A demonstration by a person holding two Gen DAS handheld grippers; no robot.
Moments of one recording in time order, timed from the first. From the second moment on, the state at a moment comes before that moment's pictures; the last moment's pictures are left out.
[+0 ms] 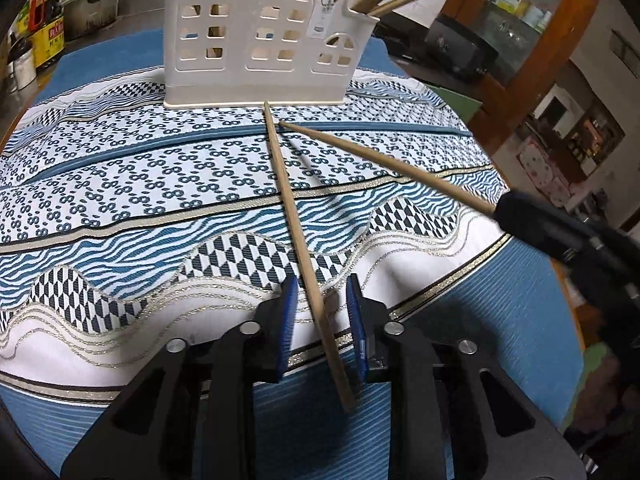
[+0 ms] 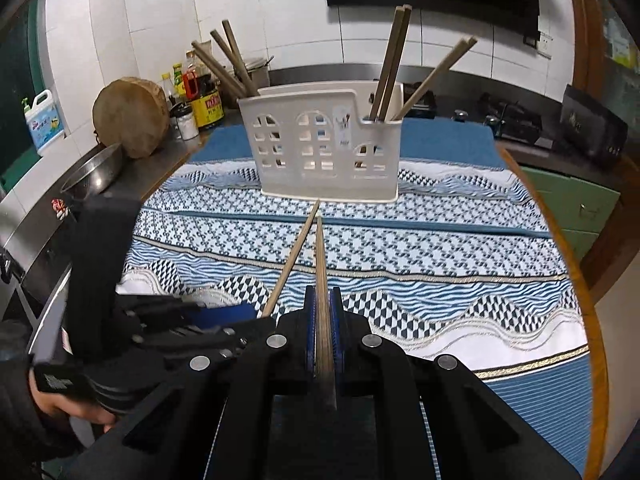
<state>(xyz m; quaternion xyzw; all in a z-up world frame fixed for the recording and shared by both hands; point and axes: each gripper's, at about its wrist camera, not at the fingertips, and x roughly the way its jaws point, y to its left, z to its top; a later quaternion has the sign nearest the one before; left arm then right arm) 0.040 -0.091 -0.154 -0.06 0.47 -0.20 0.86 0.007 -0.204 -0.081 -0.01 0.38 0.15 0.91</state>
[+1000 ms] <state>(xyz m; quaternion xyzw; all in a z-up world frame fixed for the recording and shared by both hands) 0.052 -0.061 -0.084 -0.06 0.40 -0.19 0.89 0.025 -0.222 -0.005 0.00 0.30 0.16 0.94</state>
